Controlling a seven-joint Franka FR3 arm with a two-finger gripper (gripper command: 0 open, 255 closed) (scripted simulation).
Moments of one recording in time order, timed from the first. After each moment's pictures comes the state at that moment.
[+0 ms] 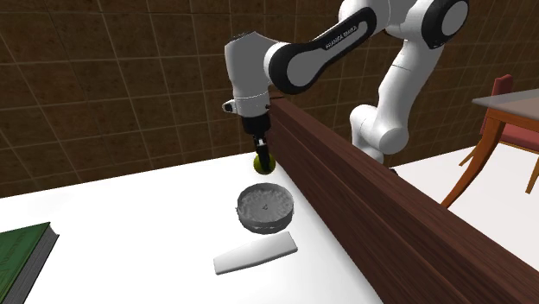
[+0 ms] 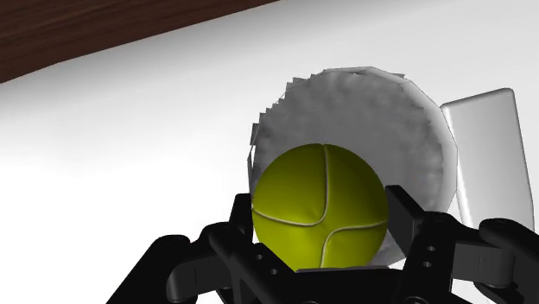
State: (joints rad) arm 0.19 -0.32 0.22 -2.35 0.12 1.89 0.10
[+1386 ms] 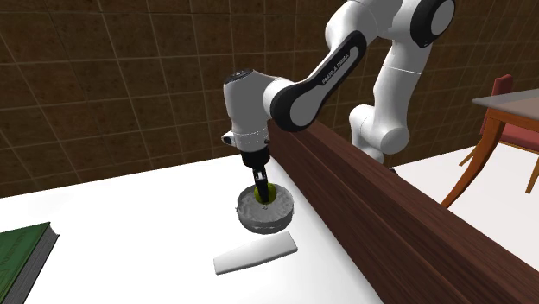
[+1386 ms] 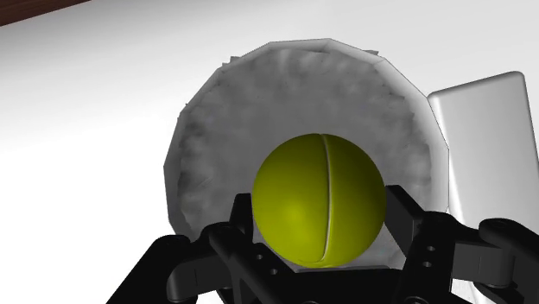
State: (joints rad) arm 0.22 -0.18 0.29 -2.41 0.13 2.10 0.19
